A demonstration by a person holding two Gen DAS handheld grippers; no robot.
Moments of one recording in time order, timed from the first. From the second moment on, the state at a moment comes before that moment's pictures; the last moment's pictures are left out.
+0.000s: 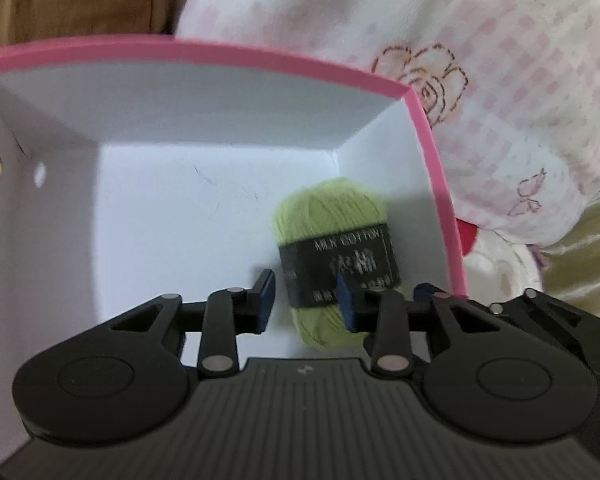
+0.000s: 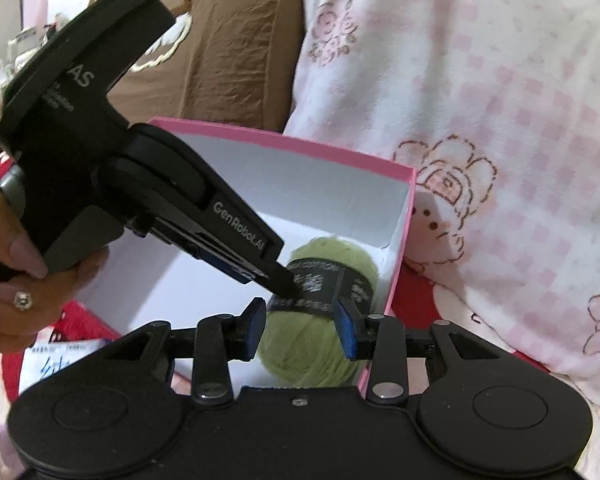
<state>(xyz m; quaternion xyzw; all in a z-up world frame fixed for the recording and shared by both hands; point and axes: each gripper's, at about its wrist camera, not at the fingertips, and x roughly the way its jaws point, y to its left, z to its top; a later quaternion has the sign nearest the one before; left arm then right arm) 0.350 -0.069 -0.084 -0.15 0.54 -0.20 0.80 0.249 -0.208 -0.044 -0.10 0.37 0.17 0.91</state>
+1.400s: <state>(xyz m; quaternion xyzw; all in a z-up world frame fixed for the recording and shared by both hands) 0.289 -0.056 -0.005 -0.09 0.51 -0.17 0.84 0.206 -0.238 -0.017 0.03 0.36 0.19 0.91</state>
